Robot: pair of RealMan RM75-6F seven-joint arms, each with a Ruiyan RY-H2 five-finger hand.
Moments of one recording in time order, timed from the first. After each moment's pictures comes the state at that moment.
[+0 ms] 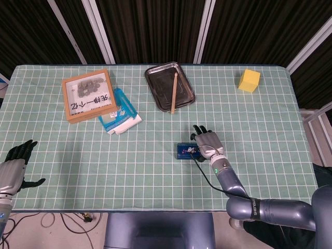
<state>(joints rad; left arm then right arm) -0.19 -1.08 -0.05 -1.72 1.26 1.25 0.07 0.98 -1.44 0.16 -1.70 -0.46 1.00 -0.74</state>
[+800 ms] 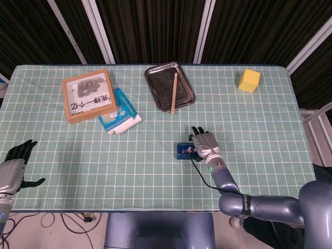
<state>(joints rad) -0.19 -1.08 -0.05 -1.72 1.26 1.24 0.06 1.04 -1.49 0.15 -1.64 -0.34 1.00 -0.77</state>
